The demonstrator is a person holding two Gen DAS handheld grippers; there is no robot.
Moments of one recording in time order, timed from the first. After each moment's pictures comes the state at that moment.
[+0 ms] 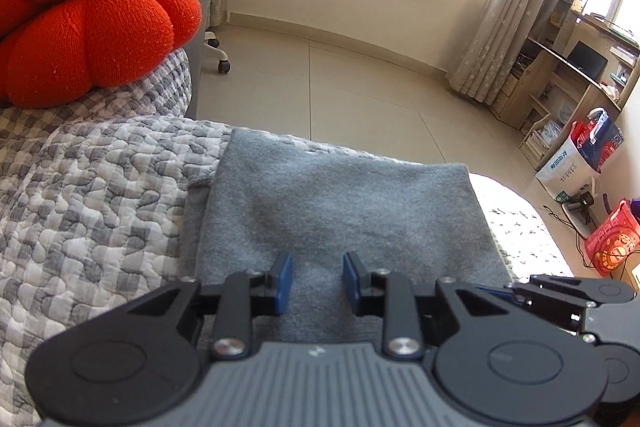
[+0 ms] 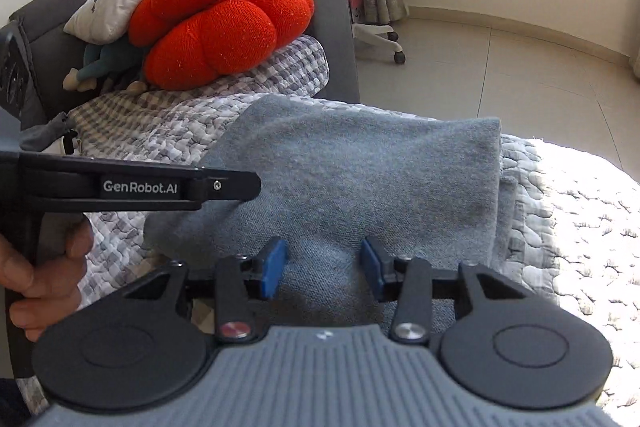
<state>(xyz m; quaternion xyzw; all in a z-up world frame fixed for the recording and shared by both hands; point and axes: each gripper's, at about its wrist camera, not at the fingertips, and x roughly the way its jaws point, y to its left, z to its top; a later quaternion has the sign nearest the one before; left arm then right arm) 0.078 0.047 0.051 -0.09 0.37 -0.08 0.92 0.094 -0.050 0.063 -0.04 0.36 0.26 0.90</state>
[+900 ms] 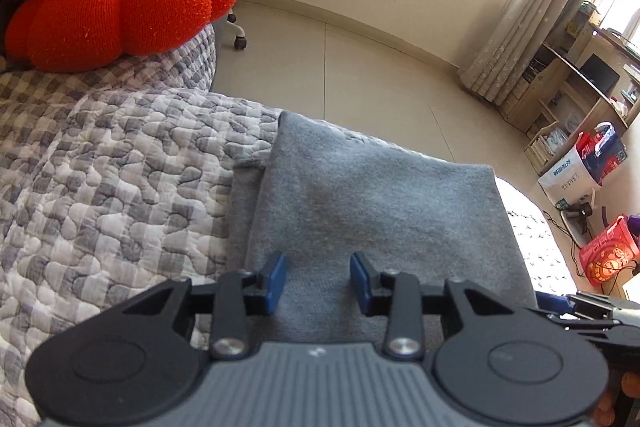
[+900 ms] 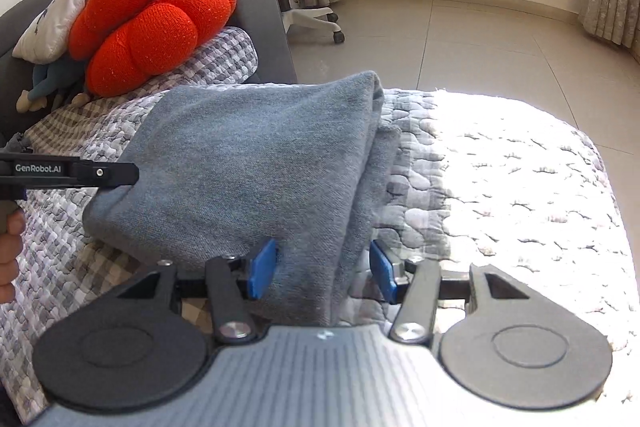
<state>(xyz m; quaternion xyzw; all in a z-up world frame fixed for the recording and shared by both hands) 0.081 0.104 0.054 -0.16 0.41 -0.08 0.89 0.095 -0.126 0.061 0.03 0.41 0.17 0.89</state>
